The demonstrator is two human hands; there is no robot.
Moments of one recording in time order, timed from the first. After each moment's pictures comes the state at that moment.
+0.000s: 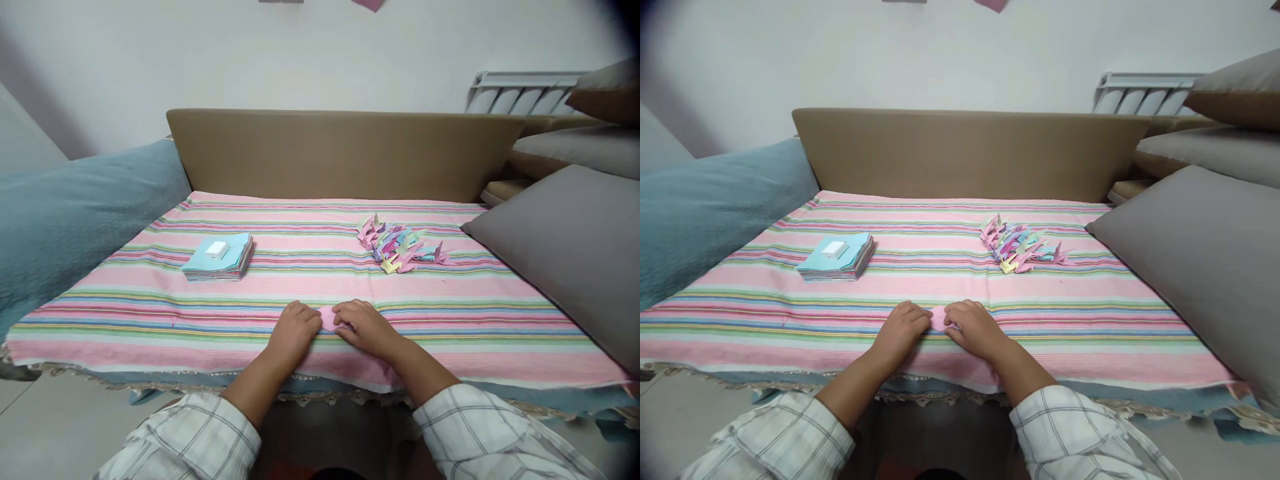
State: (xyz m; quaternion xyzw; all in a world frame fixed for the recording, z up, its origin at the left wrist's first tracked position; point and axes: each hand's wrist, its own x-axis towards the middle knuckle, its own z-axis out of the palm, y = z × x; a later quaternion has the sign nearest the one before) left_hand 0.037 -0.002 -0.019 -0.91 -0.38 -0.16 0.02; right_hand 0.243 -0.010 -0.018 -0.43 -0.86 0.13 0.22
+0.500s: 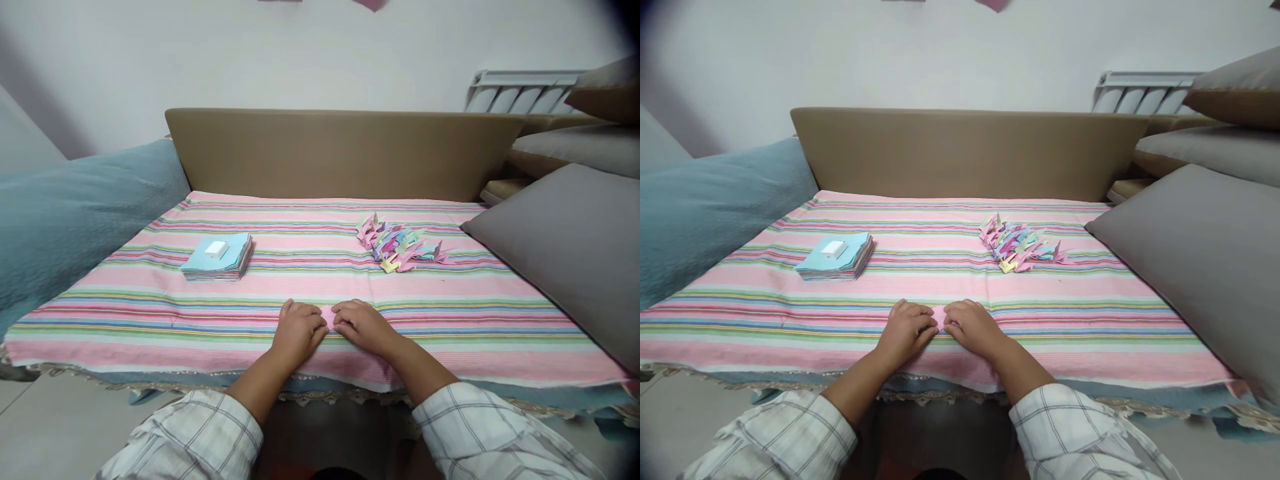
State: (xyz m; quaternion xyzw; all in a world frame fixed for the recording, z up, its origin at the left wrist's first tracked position) left_hand 0.047 -0.007 -0.021 -0.86 -0.46 -0.22 -0.07; right_hand 0.243 -0.006 -0.022 -0.43 -0.86 0.15 0.24
